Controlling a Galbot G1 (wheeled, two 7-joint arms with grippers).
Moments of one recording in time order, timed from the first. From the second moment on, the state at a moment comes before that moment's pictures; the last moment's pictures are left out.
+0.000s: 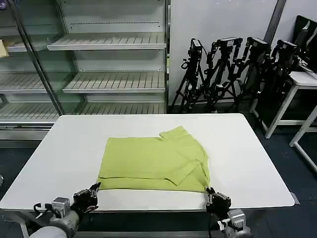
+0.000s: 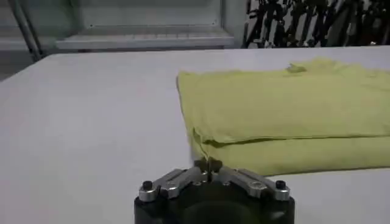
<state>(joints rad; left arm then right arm) 1.58 -1.08 -0.62 -2.16 -0.51 0.58 -0.08 -1.62 1.13 0.39 2.25 0.22 -0.46 0.16</state>
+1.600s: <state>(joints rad) 0.99 -1.00 -0.47 -1.70 -0.57 0.50 0.10 -0.77 1.33 0.26 1.62 0.30 -0.57 0.16</state>
